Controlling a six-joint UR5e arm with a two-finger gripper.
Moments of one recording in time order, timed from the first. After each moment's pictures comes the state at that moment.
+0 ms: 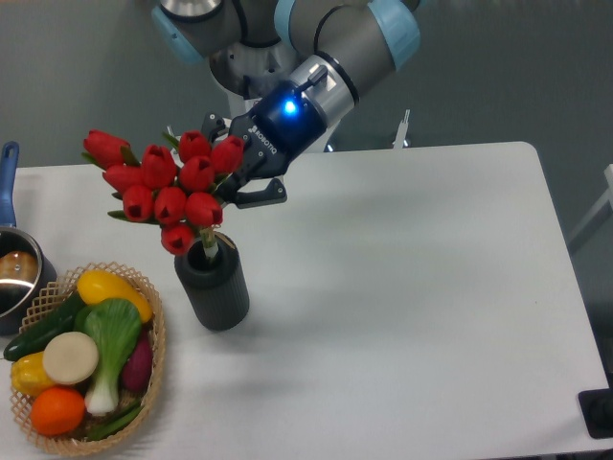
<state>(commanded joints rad) 2.59 -1.63 -1.92 -0.84 0.25 0.99</state>
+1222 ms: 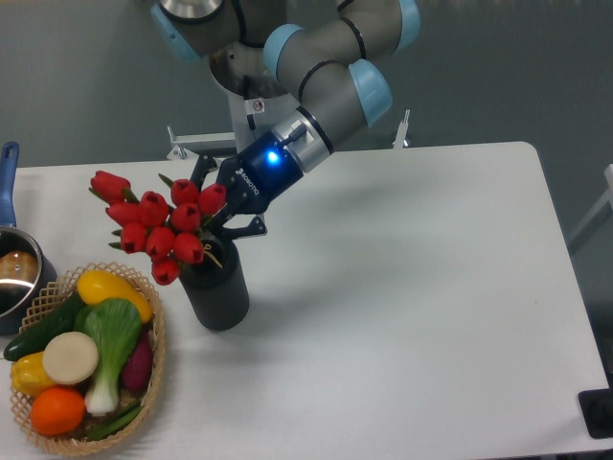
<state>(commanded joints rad) 2.58 -1.69 -2.08 -0.83 0.27 1.14</state>
